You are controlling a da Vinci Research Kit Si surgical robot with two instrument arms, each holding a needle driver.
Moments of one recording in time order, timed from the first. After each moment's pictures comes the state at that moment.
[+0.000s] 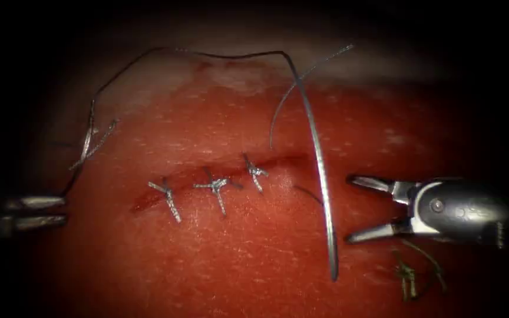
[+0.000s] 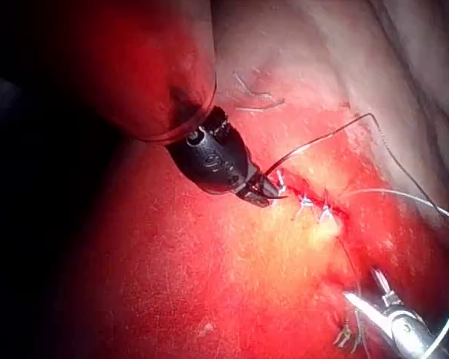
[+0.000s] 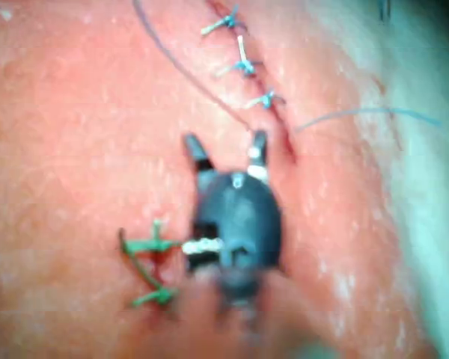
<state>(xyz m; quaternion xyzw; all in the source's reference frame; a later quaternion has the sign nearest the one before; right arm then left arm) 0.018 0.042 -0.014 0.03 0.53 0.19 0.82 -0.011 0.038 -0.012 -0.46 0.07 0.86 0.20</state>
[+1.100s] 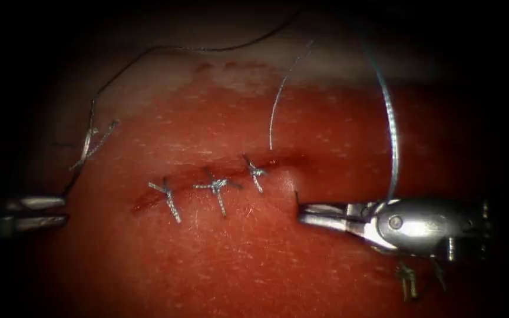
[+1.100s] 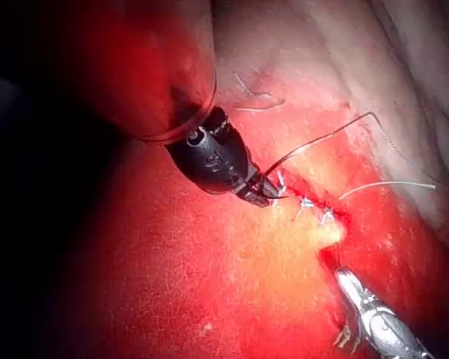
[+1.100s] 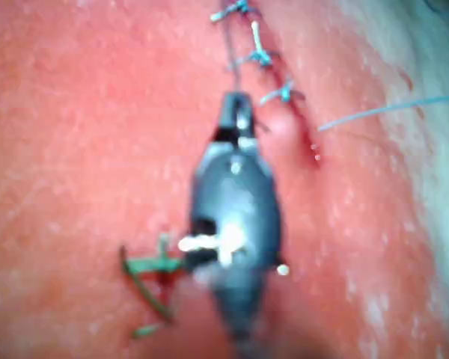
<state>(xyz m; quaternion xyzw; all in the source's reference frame) 0.021 0.039 -0.013 0.07 0.58 0.18 0.79 -0.011 0.038 -0.012 -0.46 0.07 0.86 0.20</state>
